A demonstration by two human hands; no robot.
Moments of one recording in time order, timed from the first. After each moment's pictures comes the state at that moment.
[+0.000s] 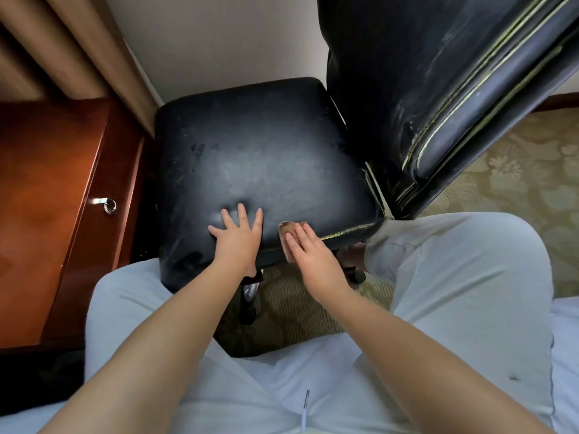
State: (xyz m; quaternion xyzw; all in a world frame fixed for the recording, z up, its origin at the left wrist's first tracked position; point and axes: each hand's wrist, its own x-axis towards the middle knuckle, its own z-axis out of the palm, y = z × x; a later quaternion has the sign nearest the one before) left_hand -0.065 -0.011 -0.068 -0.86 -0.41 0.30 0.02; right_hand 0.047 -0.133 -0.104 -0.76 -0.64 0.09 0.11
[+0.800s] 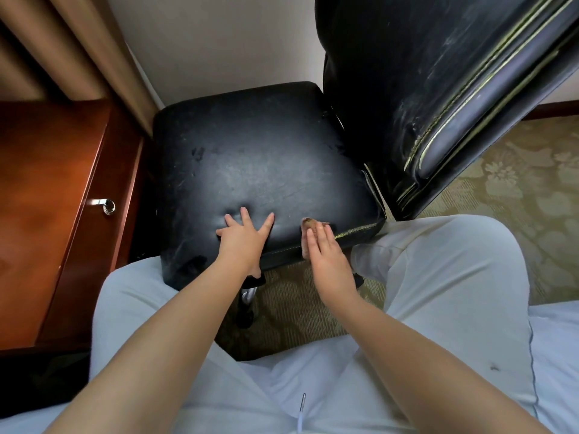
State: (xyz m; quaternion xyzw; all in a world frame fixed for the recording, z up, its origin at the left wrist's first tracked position) left_hand -0.056 -0.010 -0.058 -0.88 -0.37 0.30 0.02; right_hand 0.061 -0.145 -0.107 -0.81 -0.57 0.06 0.11
